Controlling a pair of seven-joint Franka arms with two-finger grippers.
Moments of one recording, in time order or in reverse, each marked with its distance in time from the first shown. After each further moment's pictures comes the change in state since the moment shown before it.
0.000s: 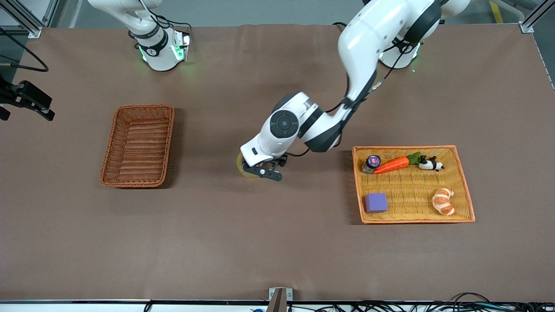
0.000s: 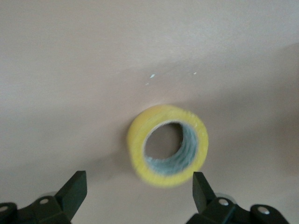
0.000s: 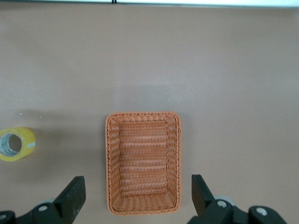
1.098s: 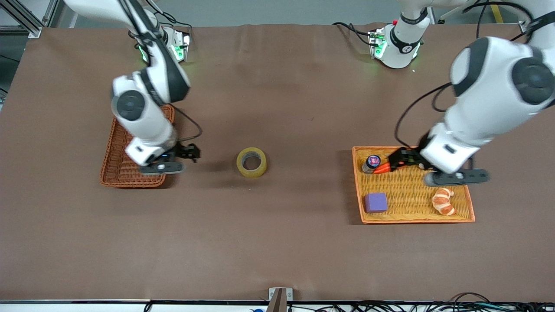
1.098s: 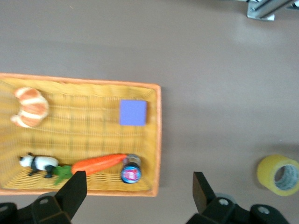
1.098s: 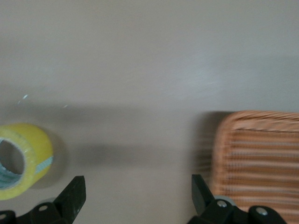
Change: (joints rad) left arm 0.550 -0.557 0.013 -0.328 0.059 -0.191 0.176; right arm 0.380 0.257 0.024 -0.568 0.005 0.769 0.354
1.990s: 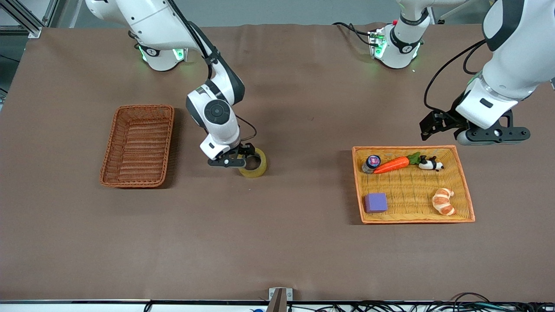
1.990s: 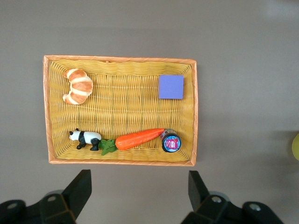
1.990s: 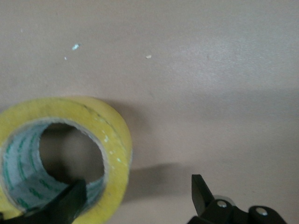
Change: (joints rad) left arm 0.063 -0.262 0.001 -0.259 0.018 -0.022 0.081; right arm 0.220 0.266 -0.001 0.097 0.000 0.139 0.362
